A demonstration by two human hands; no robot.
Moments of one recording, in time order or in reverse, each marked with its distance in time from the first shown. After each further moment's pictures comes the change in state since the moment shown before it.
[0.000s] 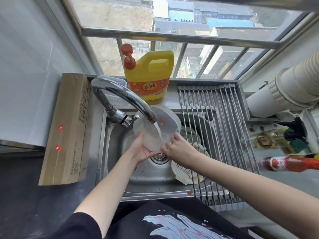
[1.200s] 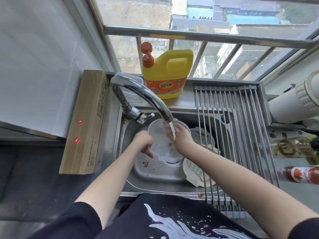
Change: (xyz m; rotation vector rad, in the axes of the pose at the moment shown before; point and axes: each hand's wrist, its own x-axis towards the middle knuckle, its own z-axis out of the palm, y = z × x) left_hand -0.037 0.041 0.010 1.138 0.502 -0.015; right_hand 0.072 0.003 0.025 0.869 -0.281 0.271
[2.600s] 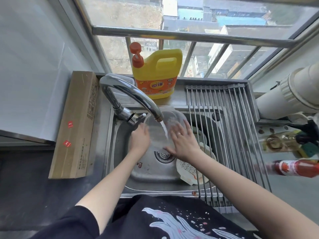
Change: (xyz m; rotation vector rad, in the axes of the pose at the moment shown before) left_hand 0.013 -0.012 0.028 0.019 0.414 0.471; right_hand -0.048 0.018 0.010 -0.545 0.279 0.116
